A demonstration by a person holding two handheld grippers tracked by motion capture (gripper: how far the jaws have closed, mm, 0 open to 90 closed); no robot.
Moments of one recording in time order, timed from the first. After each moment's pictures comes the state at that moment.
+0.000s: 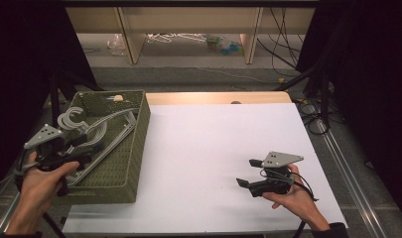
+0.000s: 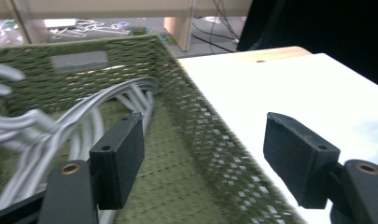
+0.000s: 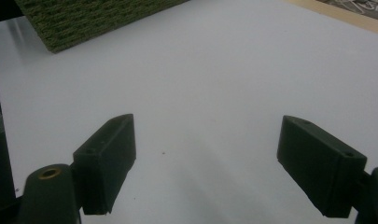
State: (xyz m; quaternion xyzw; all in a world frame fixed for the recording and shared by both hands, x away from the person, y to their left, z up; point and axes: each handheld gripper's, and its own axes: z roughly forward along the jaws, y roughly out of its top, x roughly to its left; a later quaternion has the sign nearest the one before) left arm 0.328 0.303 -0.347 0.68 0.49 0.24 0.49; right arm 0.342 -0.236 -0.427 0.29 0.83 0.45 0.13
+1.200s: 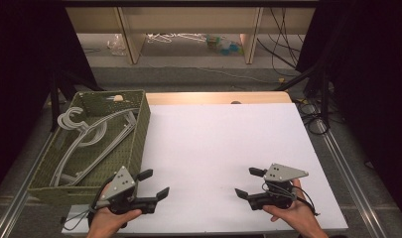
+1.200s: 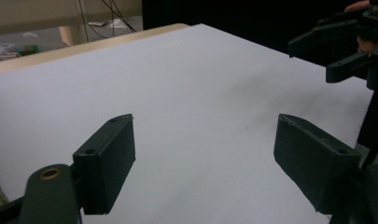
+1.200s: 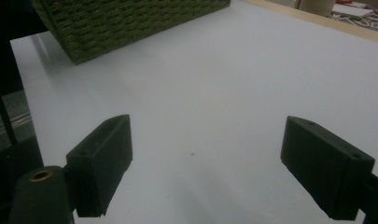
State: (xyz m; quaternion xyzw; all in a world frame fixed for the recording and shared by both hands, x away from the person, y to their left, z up) left arm 0.276 0.171 -0.432 0.75 0.33 0.16 0.54; right arm 0.307 -0.232 -0.432 0.28 0.82 0.49 0.14
